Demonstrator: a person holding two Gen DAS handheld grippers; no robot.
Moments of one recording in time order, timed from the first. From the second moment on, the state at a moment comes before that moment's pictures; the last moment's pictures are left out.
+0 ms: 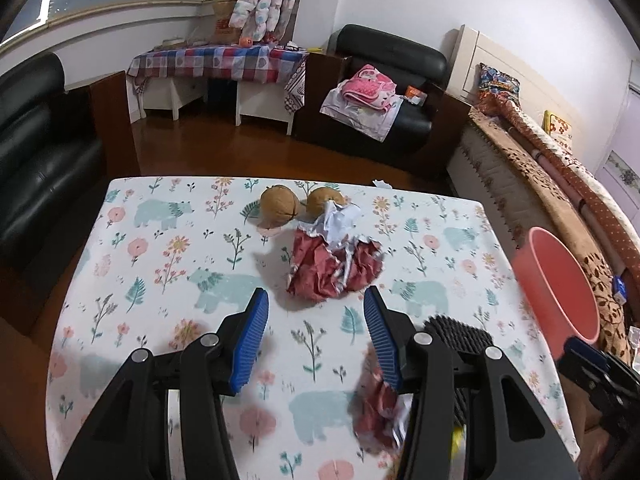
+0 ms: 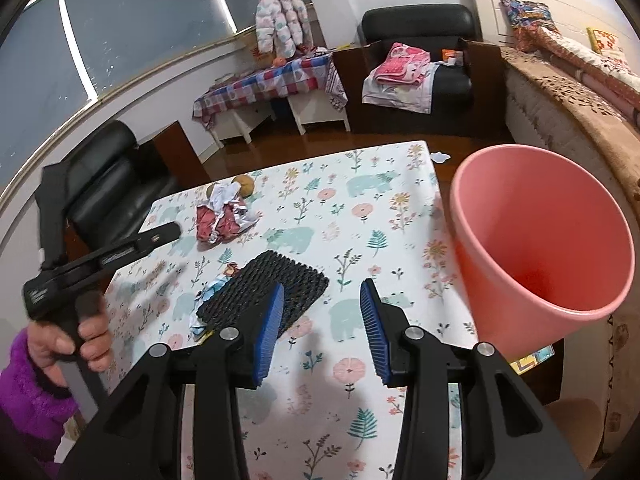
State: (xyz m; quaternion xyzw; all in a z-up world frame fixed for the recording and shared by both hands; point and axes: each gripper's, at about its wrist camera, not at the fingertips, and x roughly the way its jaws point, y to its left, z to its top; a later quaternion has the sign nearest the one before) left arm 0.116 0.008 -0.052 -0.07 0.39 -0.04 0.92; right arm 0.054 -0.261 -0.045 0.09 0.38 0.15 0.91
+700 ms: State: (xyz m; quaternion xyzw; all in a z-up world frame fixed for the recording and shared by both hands) left arm 0.158 0.010 -0.079 -0.09 0.40 -0.06 0.91; right arm 0.067 -0.238 -0.065 0.11 0.44 0.21 0.87
